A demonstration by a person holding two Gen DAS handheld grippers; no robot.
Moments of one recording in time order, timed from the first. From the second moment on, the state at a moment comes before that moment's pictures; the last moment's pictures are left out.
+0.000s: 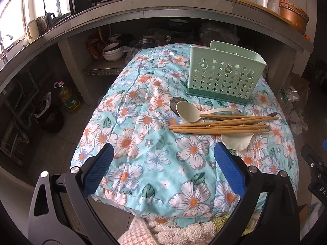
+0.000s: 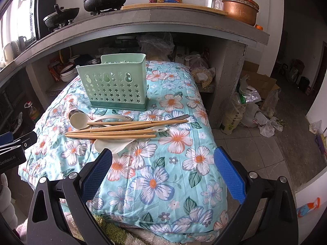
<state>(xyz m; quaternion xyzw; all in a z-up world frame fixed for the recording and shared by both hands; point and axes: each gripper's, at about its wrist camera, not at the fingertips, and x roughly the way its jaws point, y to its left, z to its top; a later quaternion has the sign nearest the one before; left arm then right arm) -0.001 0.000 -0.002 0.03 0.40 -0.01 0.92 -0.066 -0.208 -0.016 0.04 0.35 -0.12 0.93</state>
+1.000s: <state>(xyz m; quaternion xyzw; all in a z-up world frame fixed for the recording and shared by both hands) -0.002 0.002 -0.015 0.03 0.40 -0.01 0.92 -0.066 -0.208 -0.016 0.04 0.36 -0.12 0.93</state>
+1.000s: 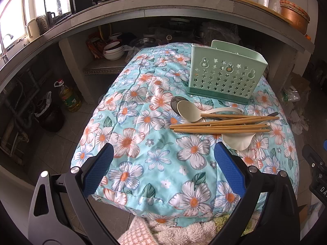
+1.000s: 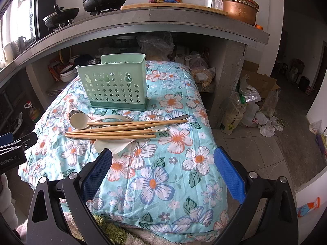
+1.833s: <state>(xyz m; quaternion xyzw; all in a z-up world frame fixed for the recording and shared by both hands) 0.016 0.011 -0.022 0.02 0.43 0.00 0.90 -0.038 -0.217 -0.030 0.06 0.38 -0.12 0.92</state>
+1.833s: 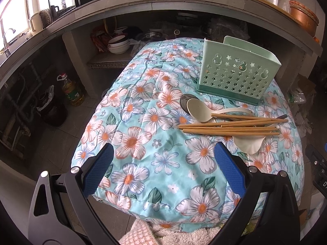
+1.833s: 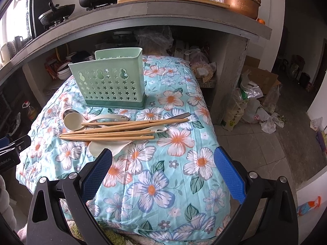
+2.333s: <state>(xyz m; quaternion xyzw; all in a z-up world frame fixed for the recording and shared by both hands) 0.074 0.006 -0.047 0.04 0.45 -0.02 0.89 -0.007 -0.220 -0.044 0.07 0.38 -0.16 0.91</state>
